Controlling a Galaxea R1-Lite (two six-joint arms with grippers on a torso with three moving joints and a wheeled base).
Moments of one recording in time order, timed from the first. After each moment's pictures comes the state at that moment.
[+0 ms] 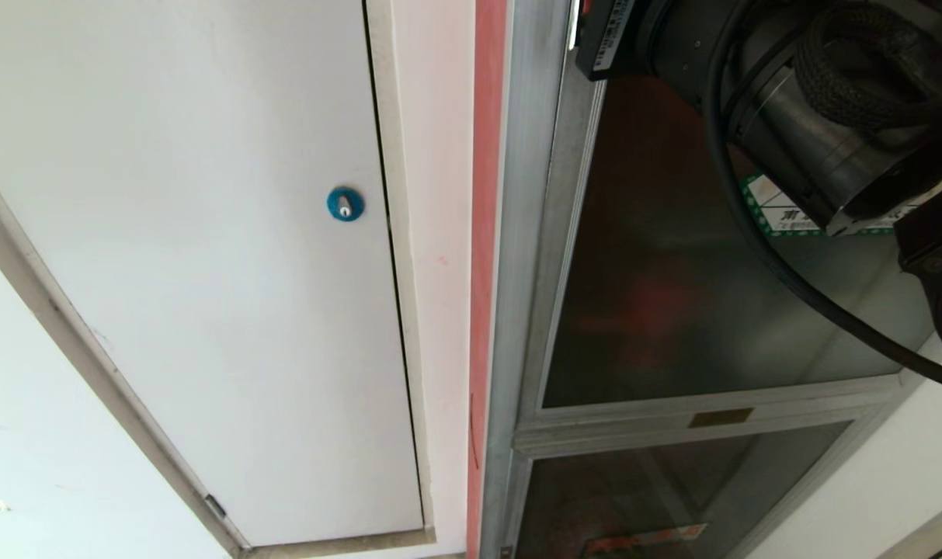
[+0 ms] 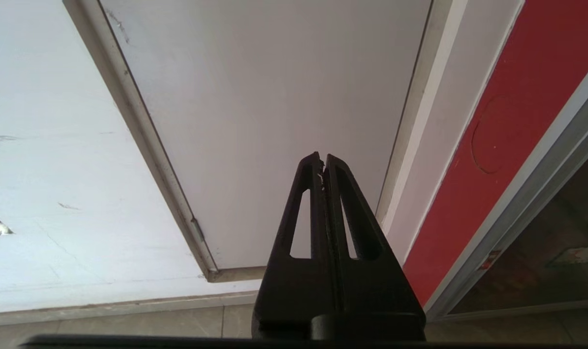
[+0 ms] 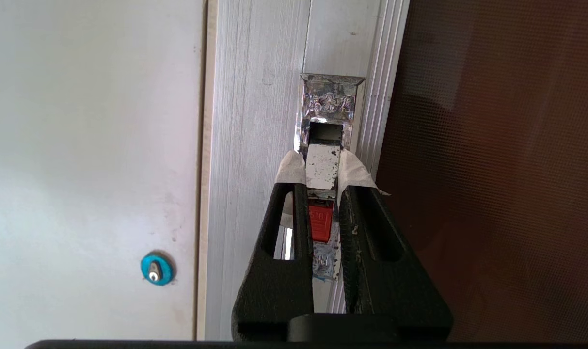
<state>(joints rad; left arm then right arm) 0.00 0.00 0.00 0.00 0.00 0.00 0.76 1.68 -1.40 -0.83 -0.42 -0.36</state>
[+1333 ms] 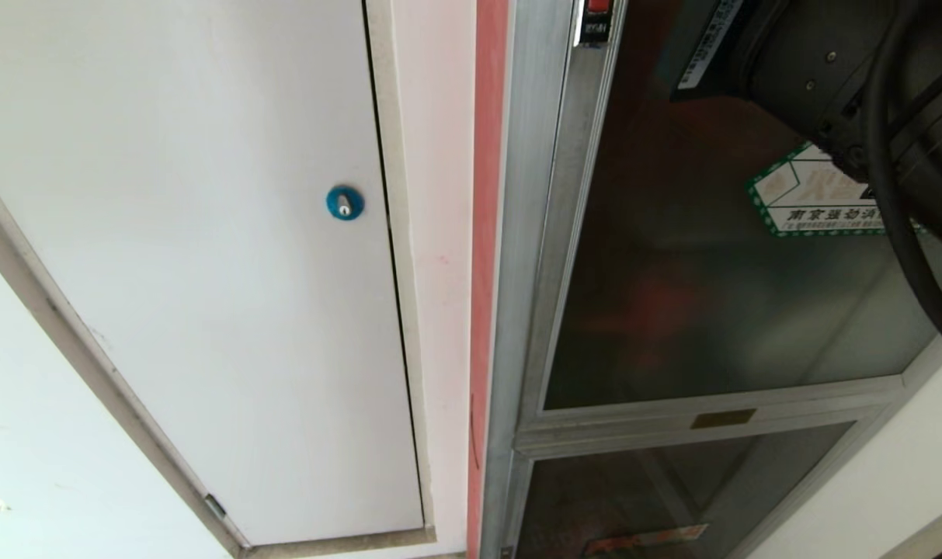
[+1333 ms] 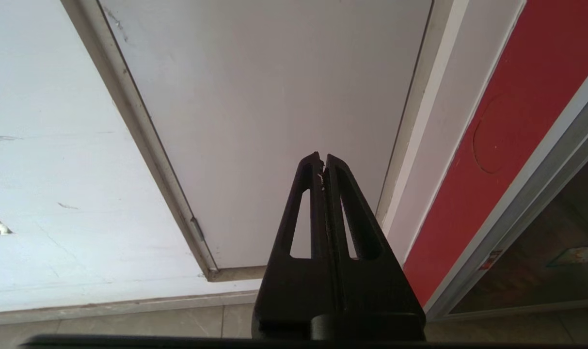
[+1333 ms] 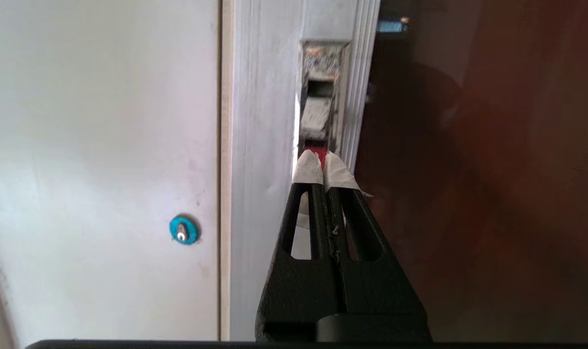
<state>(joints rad) 0.00 0.00 0.00 0.00 0.00 0.00 0.87 1.52 -1.22 -0.83 -0.46 -0.36</state>
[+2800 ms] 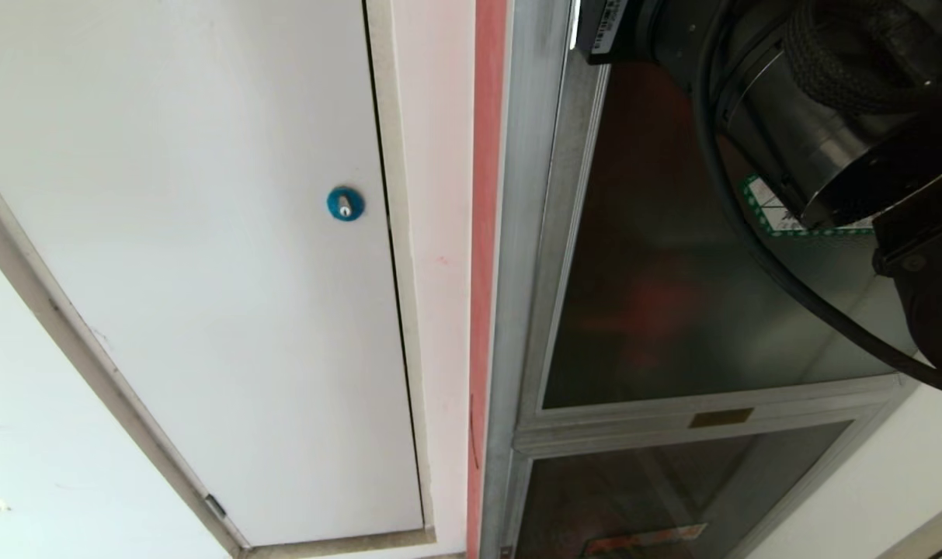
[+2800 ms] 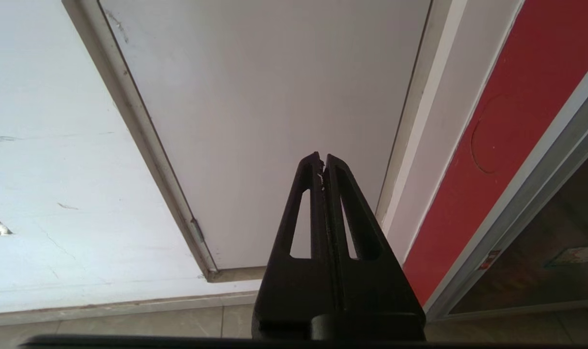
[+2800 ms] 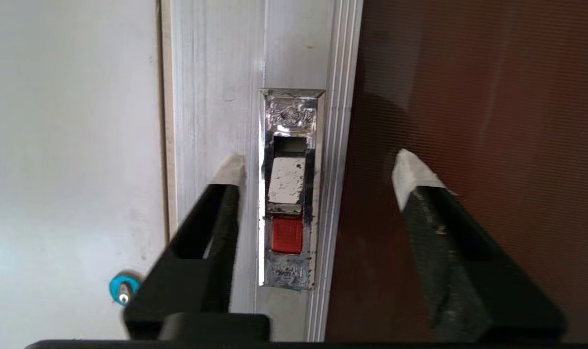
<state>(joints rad) 0.00 0.00 0.00 0.00 0.00 0.00 0.80 1.71 -1.43 -0.90 -0.52 -0.41</state>
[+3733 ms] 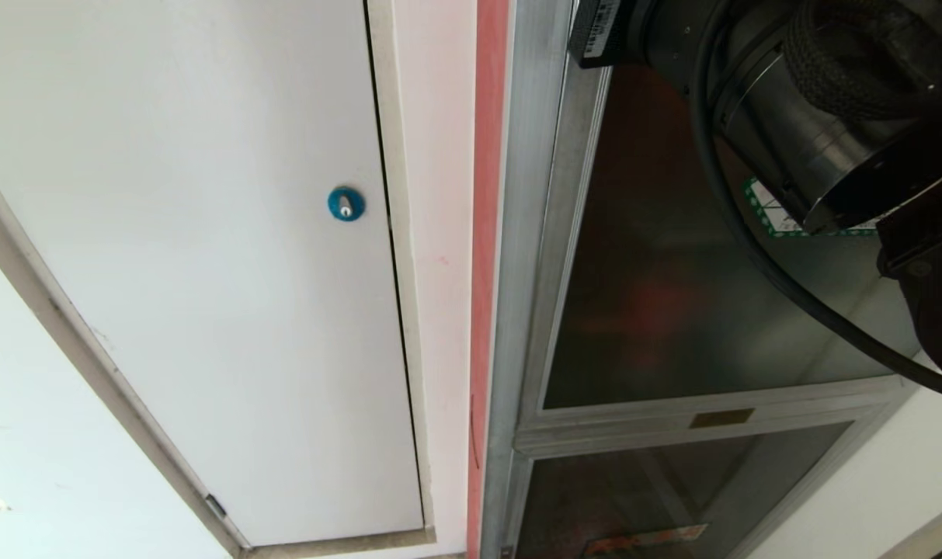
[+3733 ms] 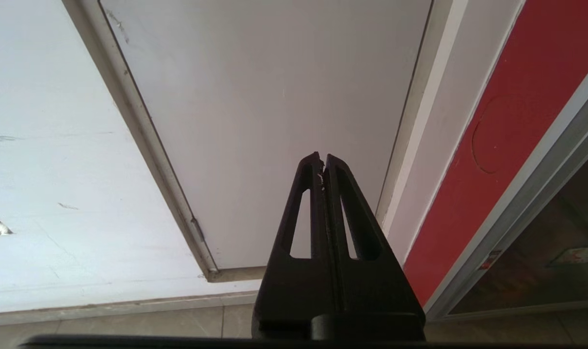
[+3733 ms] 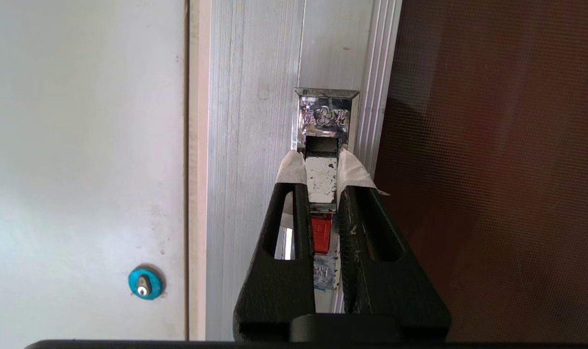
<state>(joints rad) 0.00 0.00 0.00 0.00 0.00 0.00 0.80 1.70 -1.42 -0.88 -0.52 -0.41</state>
